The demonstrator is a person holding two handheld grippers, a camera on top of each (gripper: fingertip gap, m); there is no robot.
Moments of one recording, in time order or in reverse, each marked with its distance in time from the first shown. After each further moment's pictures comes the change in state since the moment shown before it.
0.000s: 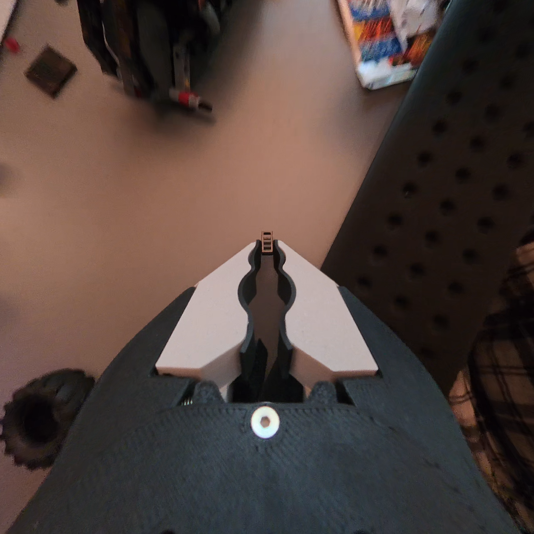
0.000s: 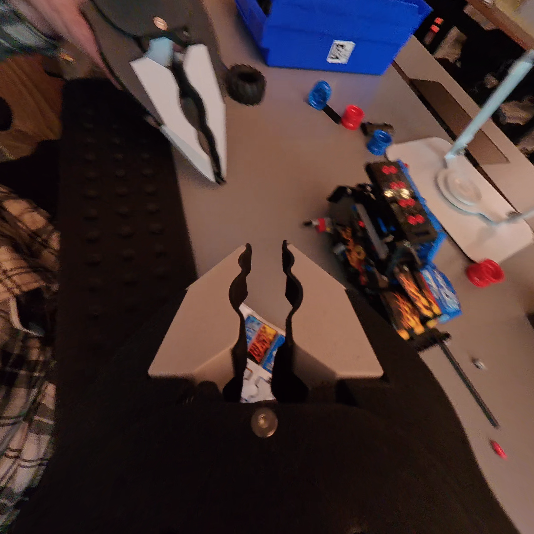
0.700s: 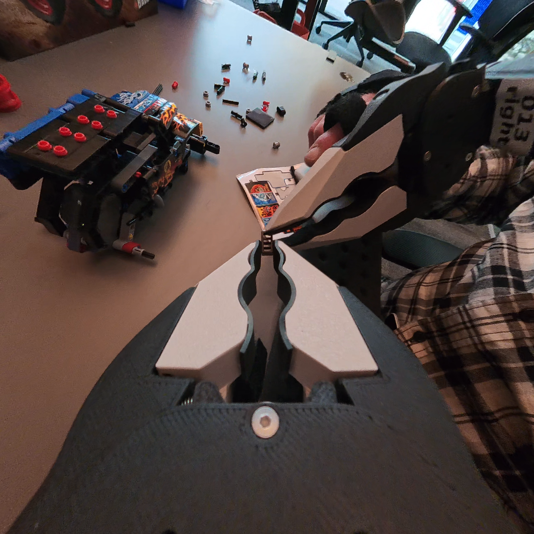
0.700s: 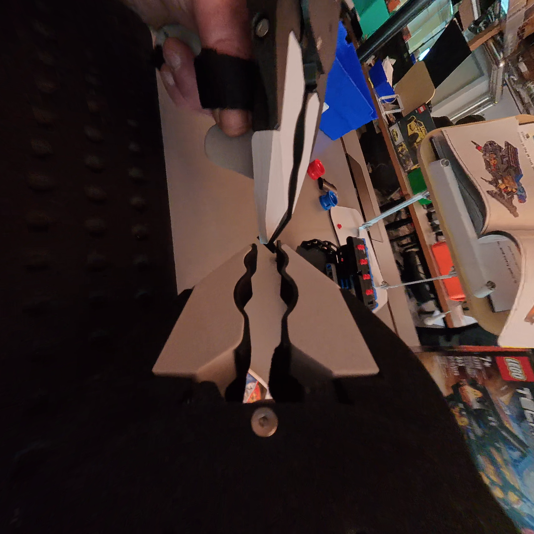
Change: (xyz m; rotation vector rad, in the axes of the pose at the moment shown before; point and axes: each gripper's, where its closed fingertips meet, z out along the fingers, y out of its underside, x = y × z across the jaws) left arm 0.035 -0.099 -0.009 0.357 0.371 -0.138; right arm -0.023 -0.026 0.024 -0.007 0.260 -0.478
